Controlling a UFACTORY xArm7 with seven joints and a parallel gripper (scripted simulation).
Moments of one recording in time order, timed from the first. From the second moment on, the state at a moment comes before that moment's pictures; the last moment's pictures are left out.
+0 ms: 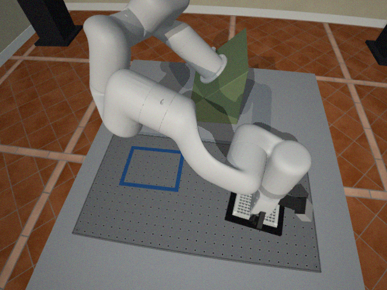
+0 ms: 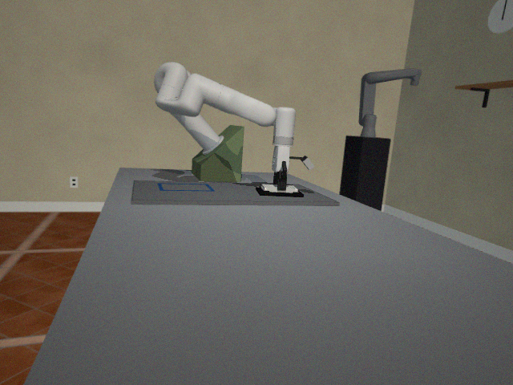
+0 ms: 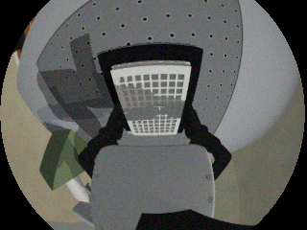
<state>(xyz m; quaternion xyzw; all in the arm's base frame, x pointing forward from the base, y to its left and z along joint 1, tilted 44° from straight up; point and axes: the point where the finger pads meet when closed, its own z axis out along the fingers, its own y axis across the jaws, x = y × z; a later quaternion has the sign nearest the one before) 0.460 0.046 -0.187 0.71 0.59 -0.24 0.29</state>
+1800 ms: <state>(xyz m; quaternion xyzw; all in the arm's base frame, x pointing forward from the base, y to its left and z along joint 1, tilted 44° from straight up) 0.460 0.046 -0.187 0.71 0.59 -0.24 0.29</state>
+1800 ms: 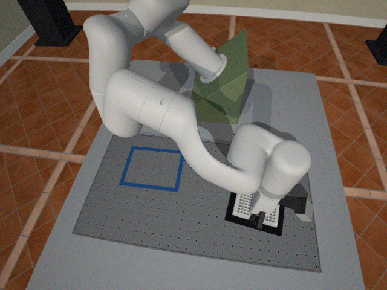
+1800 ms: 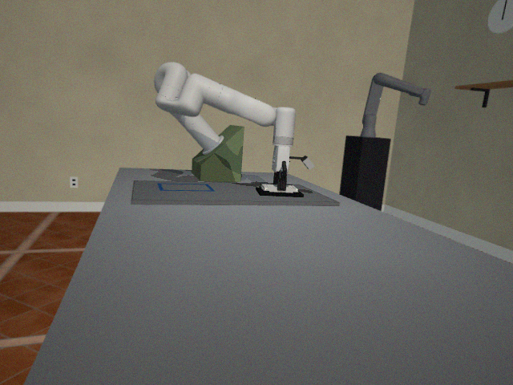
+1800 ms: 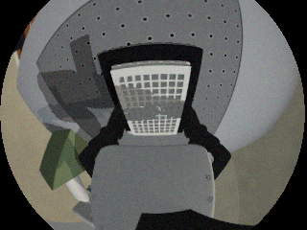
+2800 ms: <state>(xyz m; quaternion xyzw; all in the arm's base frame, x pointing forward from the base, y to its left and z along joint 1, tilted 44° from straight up) 0.460 0.052 -0.181 0.71 0.59 -0.24 0.29</state>
